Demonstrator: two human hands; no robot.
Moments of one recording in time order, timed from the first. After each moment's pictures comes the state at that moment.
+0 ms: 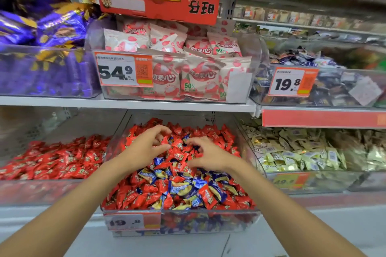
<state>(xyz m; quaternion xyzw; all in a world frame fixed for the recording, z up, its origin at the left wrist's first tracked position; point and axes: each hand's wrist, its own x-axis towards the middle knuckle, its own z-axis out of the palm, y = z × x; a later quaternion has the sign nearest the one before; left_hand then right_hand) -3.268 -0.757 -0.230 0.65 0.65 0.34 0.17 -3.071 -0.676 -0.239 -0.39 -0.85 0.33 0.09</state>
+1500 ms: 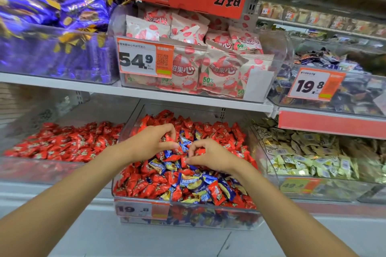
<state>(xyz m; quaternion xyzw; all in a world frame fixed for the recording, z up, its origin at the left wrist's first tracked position) -3.289 -0.766 -0.228 0.73 0.63 0.23 0.15 -3.091 -0.684 -0.245 -0.34 -0.86 0.38 0.11</state>
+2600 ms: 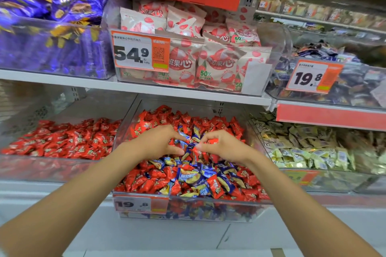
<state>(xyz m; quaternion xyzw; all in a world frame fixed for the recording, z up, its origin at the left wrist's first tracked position) -3.268 -0.753 -0.231 0.74 0.66 0.09 0.12 -3.062 -0.685 -0.226 -0.35 -0.83 0.40 0.13</state>
